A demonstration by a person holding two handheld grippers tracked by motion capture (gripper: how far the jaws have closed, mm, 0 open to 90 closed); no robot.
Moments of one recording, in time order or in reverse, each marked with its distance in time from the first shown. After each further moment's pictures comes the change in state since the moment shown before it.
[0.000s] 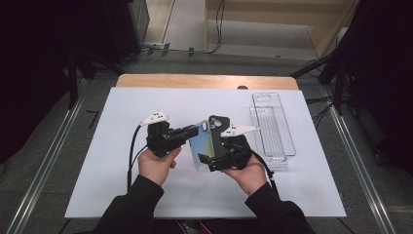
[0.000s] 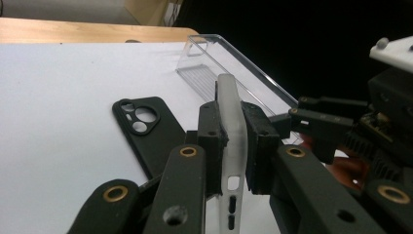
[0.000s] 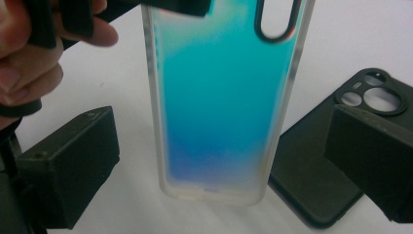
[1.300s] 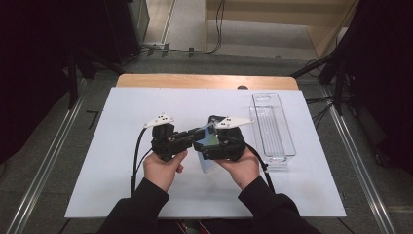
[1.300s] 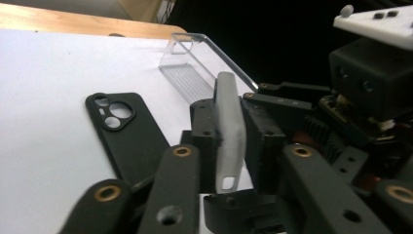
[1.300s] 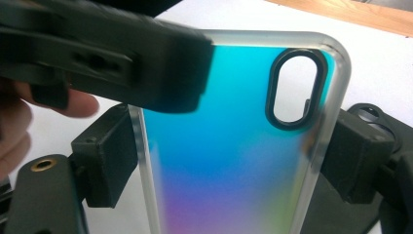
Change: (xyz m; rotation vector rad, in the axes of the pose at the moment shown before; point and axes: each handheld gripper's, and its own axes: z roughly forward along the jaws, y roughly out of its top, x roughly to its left) left arm -0.018 0.000 -0.001 -0.019 -0.030 -0.066; right arm 0.002 0.020 0.010 -0.053 -0.025 -0.007
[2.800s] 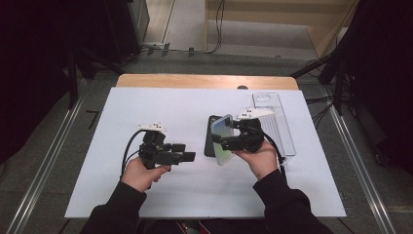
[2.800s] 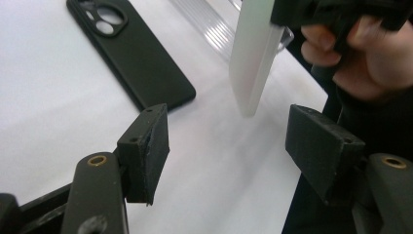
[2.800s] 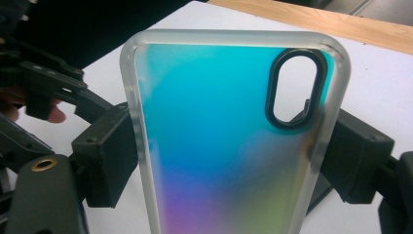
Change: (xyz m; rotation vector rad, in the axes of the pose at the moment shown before) left arm 0.038 -0.018 -0.021 0.343 -0.112 0.021; right arm -0.045 0.002 -0.028 -0.035 0.032 0.026
